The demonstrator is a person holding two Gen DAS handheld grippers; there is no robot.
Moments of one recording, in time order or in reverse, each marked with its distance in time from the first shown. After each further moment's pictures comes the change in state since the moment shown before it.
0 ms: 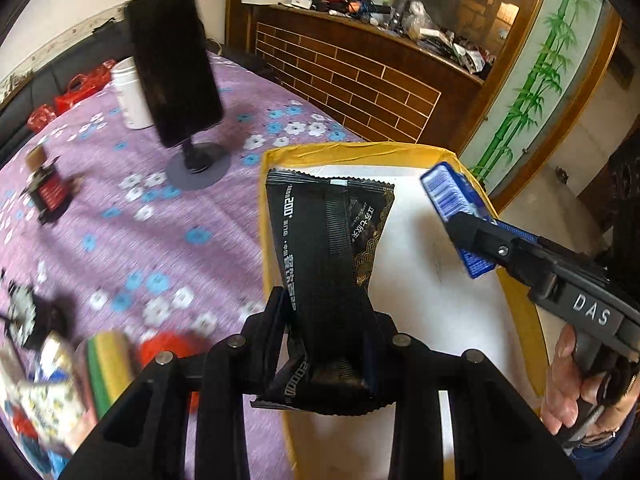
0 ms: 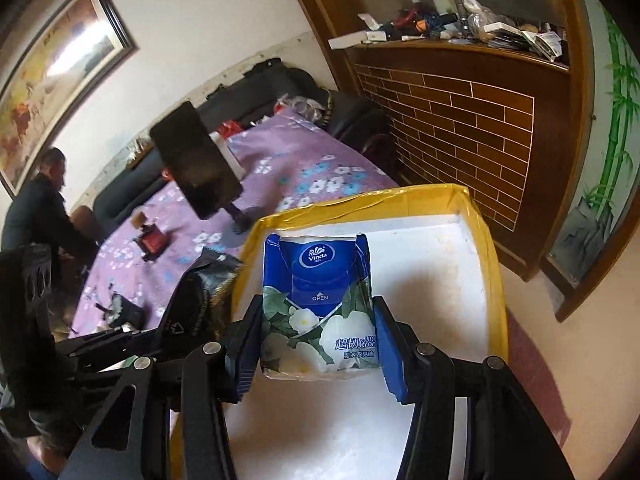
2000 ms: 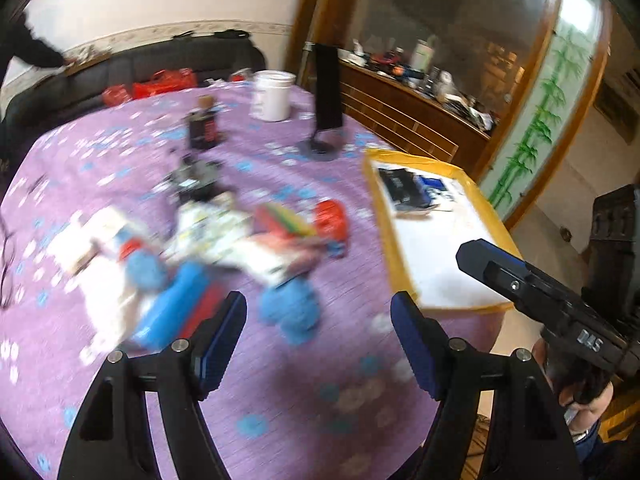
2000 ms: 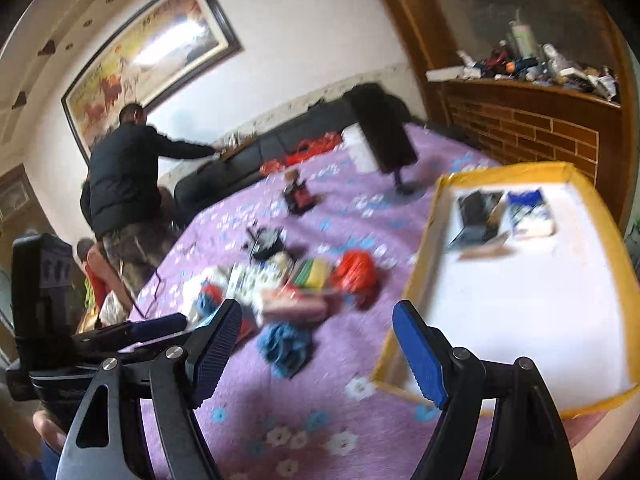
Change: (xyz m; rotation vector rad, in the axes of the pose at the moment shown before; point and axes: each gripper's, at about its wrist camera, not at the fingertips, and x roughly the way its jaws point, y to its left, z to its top) left arm -0.170 0.106 -0.186 -0.163 -0.221 0.029; right arm -0.064 0.169 -0.152 -0.169 -0.130 0.241
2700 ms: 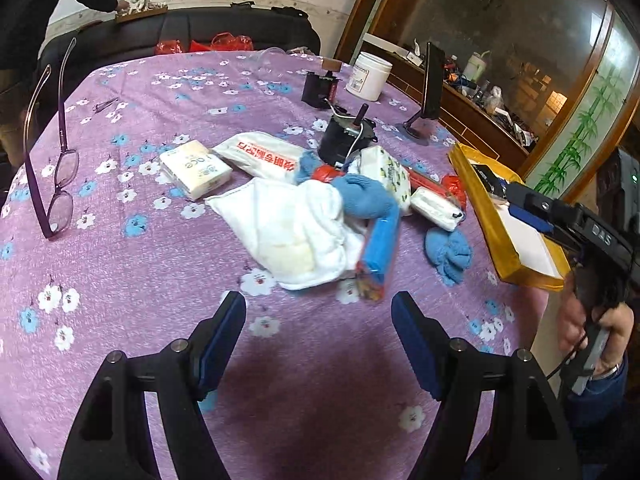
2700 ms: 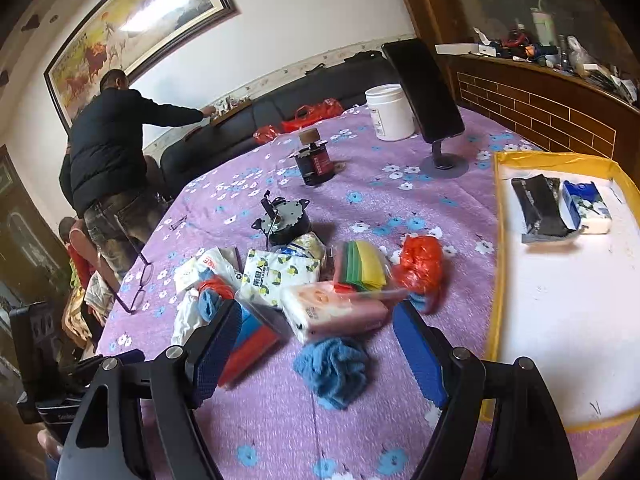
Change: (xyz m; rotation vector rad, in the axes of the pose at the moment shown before) left arm -0.026 0.155 -0.047 -0.121 0.050 0.020; right arm 0.083 0.054 0.012 -0.005 0.108 -0.067
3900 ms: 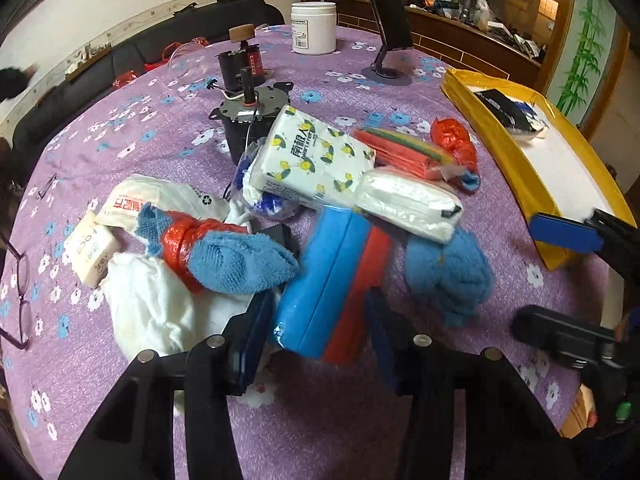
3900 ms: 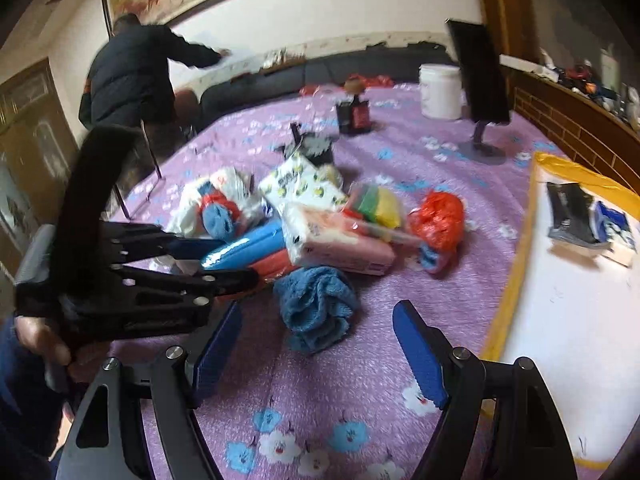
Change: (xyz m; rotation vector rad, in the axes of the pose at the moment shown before) left arm 0.104 -0.100 0.034 0.276 0.123 0.182; right arm 0.022 -0.010 -0.044 -0.273 0.121 0.062
